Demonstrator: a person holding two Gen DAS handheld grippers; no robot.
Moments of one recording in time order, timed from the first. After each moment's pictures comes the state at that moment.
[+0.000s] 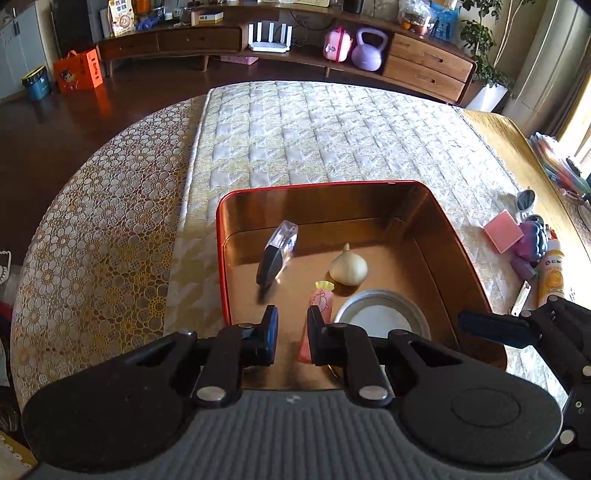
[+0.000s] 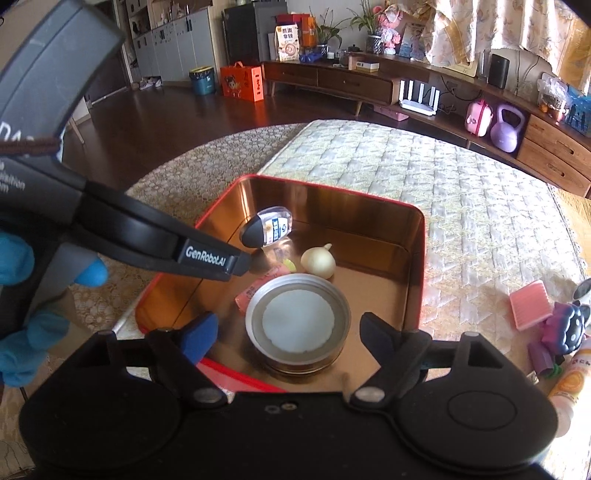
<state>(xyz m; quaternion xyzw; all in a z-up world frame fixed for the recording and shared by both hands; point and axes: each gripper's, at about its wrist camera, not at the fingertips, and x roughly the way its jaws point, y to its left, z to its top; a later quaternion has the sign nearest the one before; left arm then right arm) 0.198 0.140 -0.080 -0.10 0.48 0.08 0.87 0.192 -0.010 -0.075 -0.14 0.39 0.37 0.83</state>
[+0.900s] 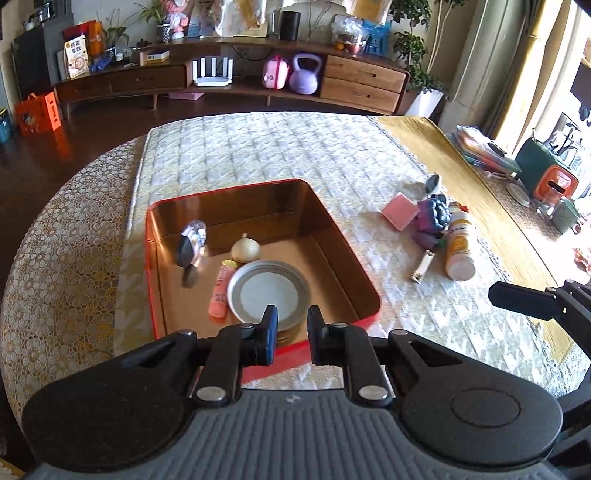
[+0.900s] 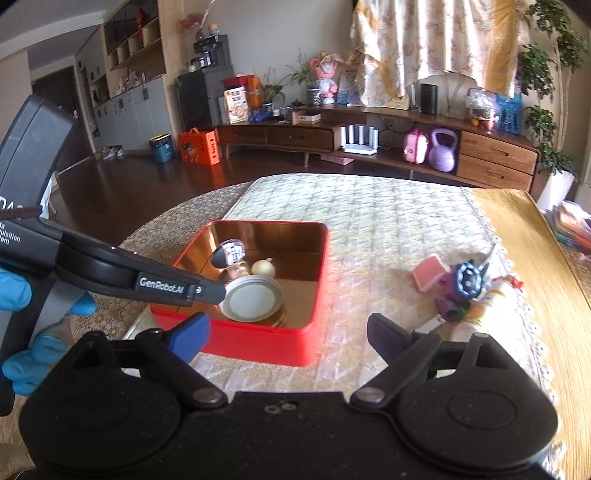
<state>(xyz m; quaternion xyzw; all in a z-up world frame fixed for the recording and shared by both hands) 0.137 0.068 -0.039 -0.07 0.43 0.00 0.90 0.131 -0.115 -0.034 -0.06 0.32 0.30 0.90</state>
